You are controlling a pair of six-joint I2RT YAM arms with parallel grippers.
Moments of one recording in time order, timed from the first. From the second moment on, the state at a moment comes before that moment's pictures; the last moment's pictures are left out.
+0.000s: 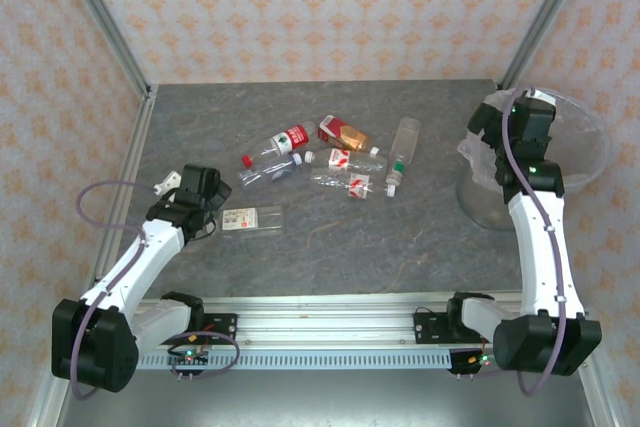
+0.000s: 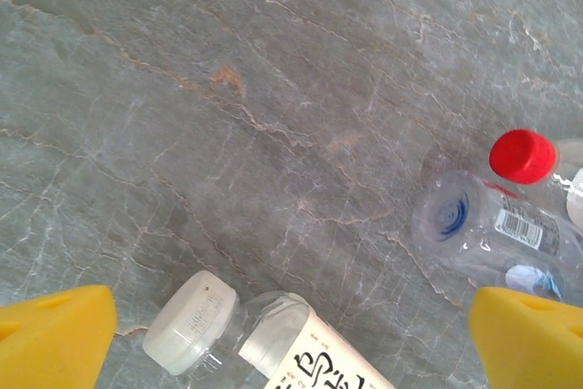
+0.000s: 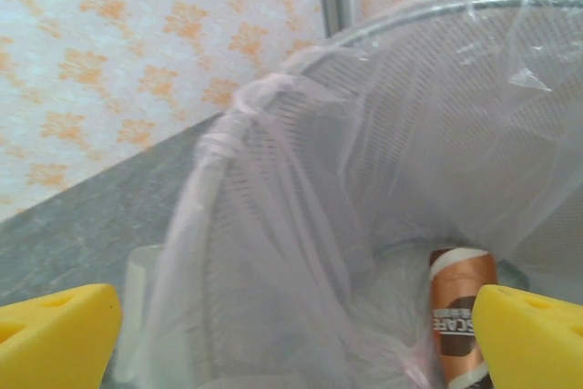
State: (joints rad) left arm -0.14 1.05 0.68 -0.61 -0.31 -1.07; right arm -0.11 1.10 1.20 -0.57 0.18 0.32
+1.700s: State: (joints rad) left arm -0.09 1.38 0.76 -0.71 0.06 -1.59; right arm 0.41 1.09 0.81 -0.11 -0.06 0.33
